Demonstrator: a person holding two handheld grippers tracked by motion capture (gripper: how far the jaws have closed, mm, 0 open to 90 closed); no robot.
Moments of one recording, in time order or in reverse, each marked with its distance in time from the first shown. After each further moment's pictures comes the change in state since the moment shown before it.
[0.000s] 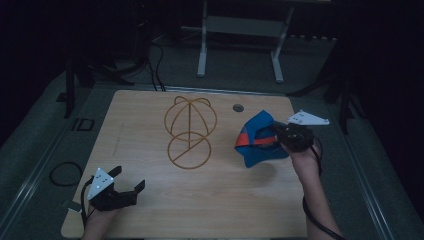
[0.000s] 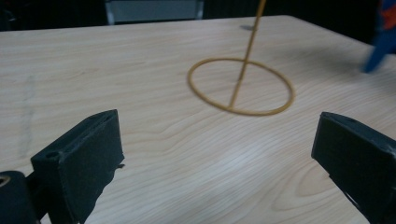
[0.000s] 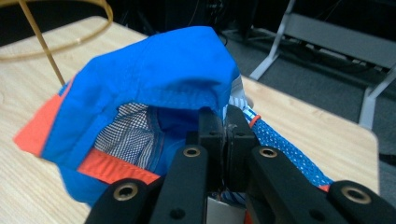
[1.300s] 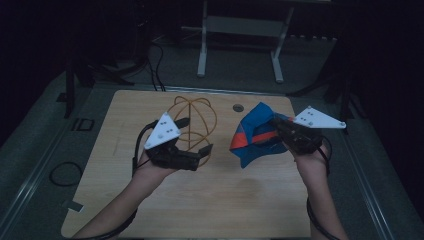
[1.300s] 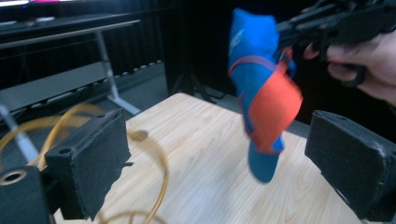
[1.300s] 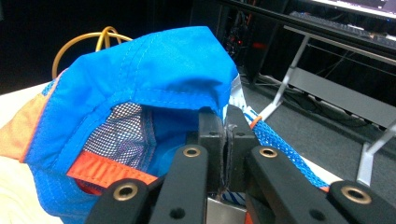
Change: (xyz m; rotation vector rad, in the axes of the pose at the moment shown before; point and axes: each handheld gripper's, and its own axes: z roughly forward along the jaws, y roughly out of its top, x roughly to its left) left arm -0.133 0.207 0.049 -0.099 -0.335 0.258; right arm 0.041 0.044 -0.054 -0.153 0.041 -0.104
